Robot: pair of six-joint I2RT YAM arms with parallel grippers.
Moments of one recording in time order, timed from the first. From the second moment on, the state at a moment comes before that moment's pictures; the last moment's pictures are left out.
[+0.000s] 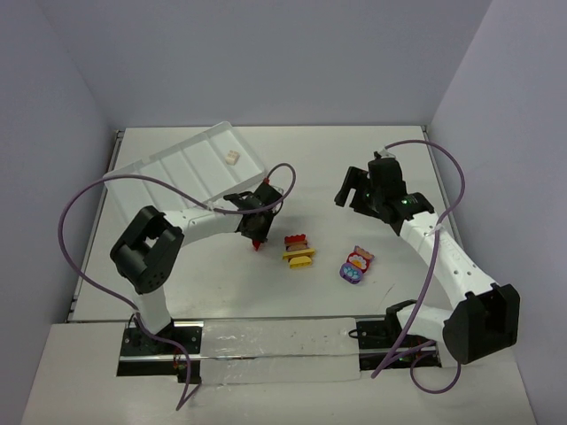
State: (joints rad) left arm -0.79 1.82 1.16 -0.49 -0.18 -0.31; right arm 0.28 1.18 0.97 -0.52 0.04 0.56
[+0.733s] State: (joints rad) left arm -0.31 2.08 1.96 -0.69 -0.44 -0.57; right arm 0.28 1.17 0.96 -0.51 0.01 0.57
